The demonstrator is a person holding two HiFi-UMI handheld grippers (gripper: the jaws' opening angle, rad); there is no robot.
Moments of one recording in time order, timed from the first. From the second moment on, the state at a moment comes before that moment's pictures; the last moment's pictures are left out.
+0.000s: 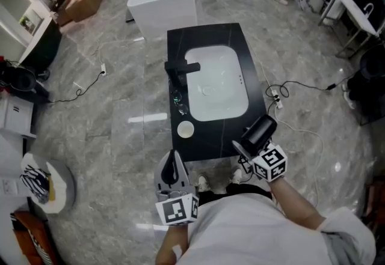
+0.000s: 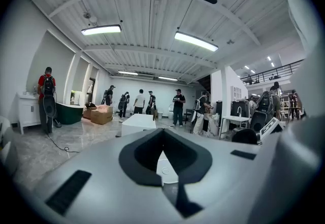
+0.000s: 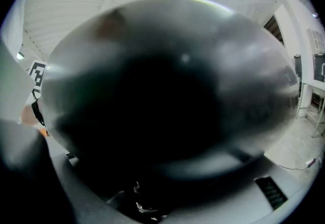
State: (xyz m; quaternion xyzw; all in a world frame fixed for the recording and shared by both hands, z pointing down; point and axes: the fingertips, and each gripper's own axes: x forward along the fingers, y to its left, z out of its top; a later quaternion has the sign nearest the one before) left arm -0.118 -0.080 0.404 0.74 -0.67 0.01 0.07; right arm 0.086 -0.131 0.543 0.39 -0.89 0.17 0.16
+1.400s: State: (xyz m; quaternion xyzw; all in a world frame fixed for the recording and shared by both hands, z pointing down) left arm -0.129 -0.075 0.415 0.72 -0.69 0.01 0.09; right arm 0.072 -0.155 0.644 0.36 -0.85 0.26 0.26
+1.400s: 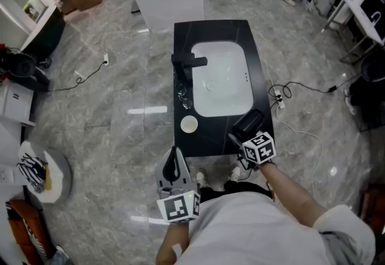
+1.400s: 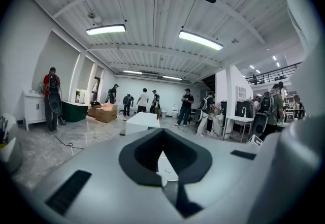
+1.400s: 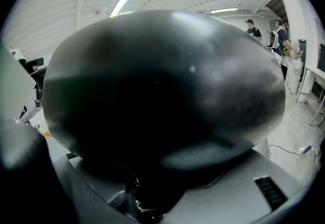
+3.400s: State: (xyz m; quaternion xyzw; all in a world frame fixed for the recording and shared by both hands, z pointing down) left arm -0.149 -0.075 0.421 0.69 -0.71 0.01 0.10; right arm 0.076 -0.187 0.716 0.40 -0.78 0.36 0.33
